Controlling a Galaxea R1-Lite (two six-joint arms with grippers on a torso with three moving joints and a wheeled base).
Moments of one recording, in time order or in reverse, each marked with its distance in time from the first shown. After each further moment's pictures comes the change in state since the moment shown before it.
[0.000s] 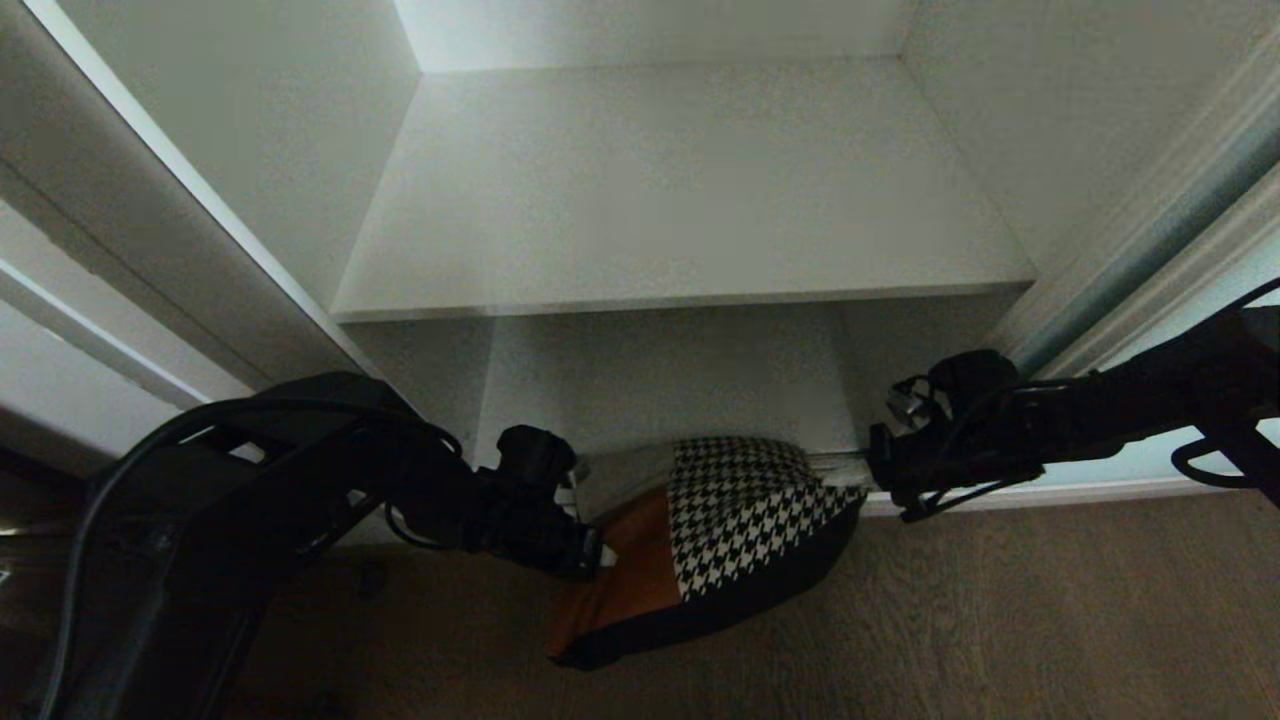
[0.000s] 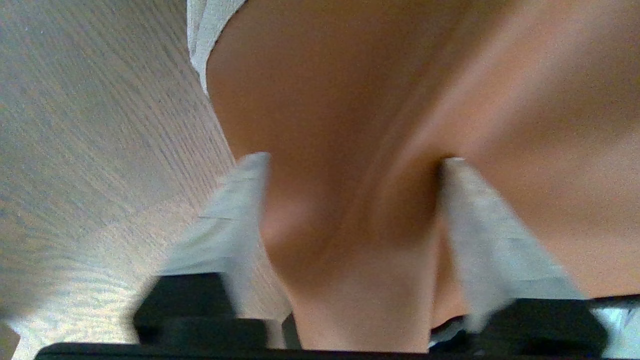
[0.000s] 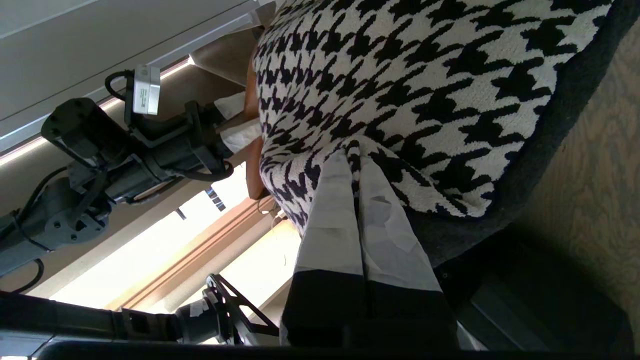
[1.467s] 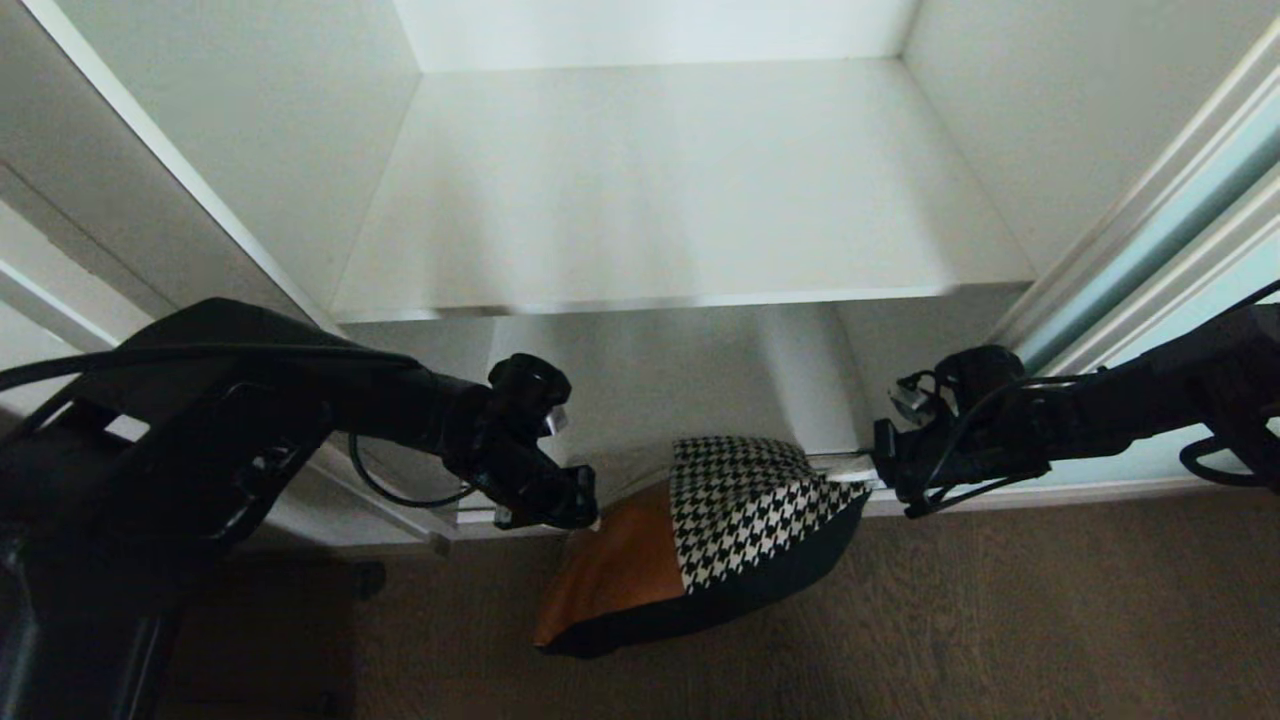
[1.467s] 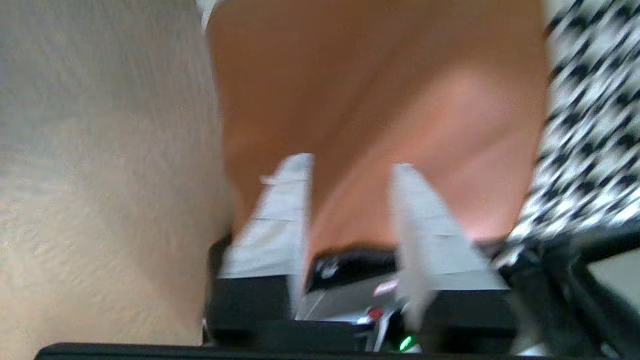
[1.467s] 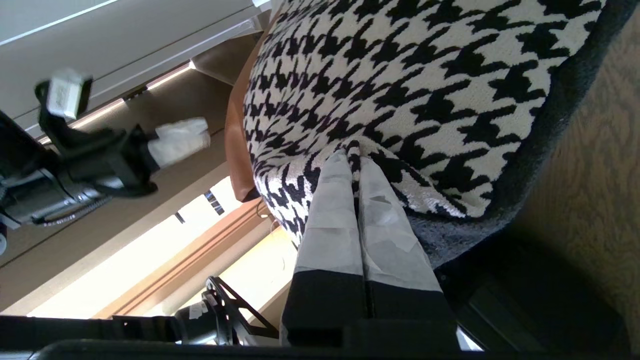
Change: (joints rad) left arm -0.005 -0.155 -0.221 0.486 -0.005 -0.265; right arm -0.001 -0.010 0.000 0.000 0.000 -0.003
